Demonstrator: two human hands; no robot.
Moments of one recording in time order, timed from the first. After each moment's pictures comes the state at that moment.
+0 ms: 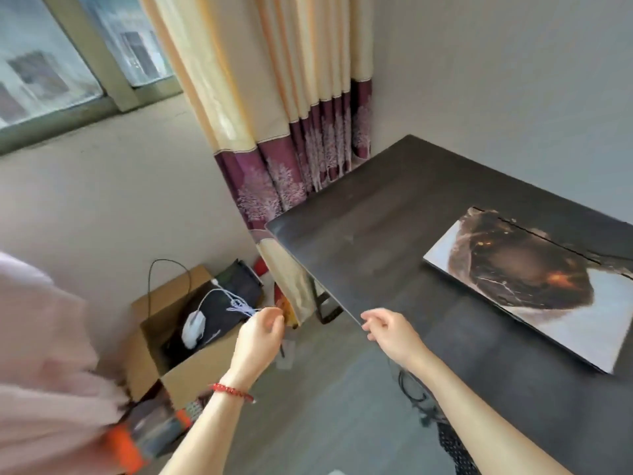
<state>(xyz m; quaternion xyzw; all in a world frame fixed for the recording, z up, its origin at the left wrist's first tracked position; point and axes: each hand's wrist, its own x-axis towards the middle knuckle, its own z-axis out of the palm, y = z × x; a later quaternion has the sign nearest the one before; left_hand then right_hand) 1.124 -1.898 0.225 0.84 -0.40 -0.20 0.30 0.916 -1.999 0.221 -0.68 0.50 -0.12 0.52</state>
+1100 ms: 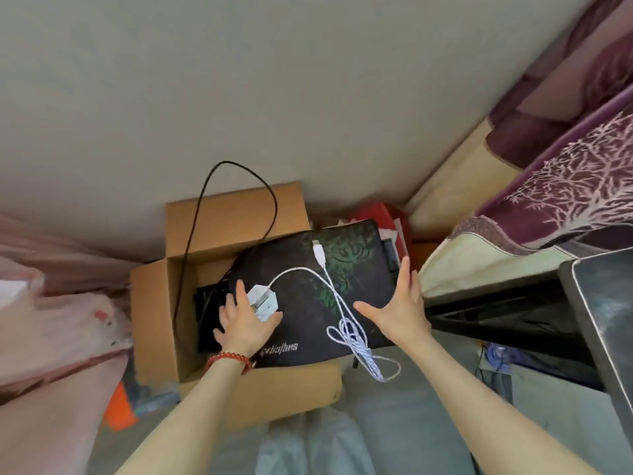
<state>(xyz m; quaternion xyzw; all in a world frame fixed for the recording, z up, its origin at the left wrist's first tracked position) 1.540 -1.917 -0.123 0.92 0.02 -0.37 0.16 1.408 -2.121 -0.089 -0.79 0.49 0.16 0.34</state>
